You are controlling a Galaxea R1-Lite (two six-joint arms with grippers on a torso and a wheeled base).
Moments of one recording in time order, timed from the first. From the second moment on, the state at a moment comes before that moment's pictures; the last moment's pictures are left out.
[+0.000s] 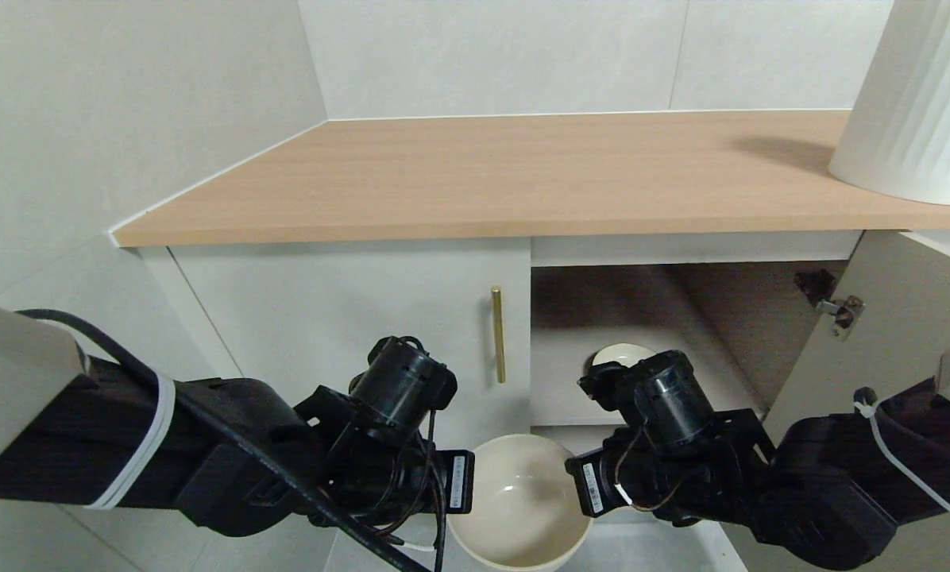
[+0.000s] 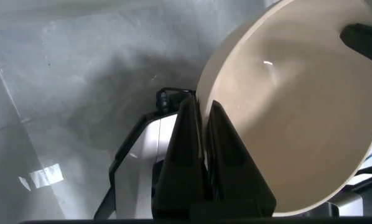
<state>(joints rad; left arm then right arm) -0.66 1.88 -0.91 0.02 0.03 -0.55 0.72 1.96 -0.83 -0.40 -0.07 0.31</state>
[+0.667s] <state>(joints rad) -0.66 1.87 -0.90 0.05 0.04 -0.55 0.71 1.96 -0.83 -0.38 -0.10 0.31</state>
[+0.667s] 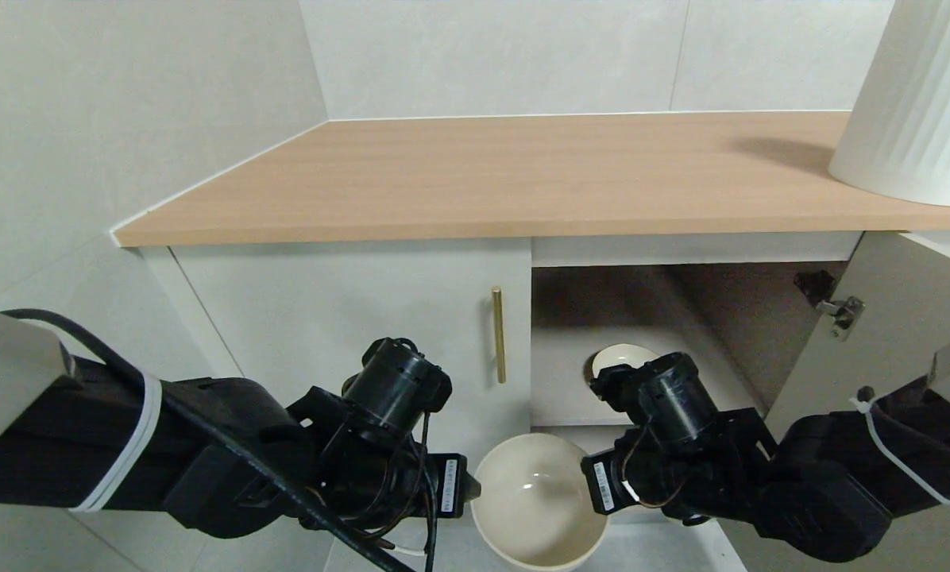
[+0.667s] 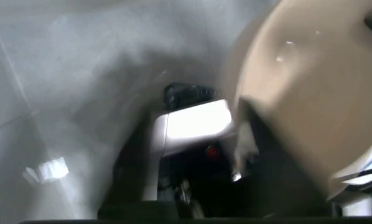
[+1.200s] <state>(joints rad) -0.67 1.86 -0.90 0.04 0.04 -0.55 0.71 1.98 -0.83 -0.39 -0.09 0.30</state>
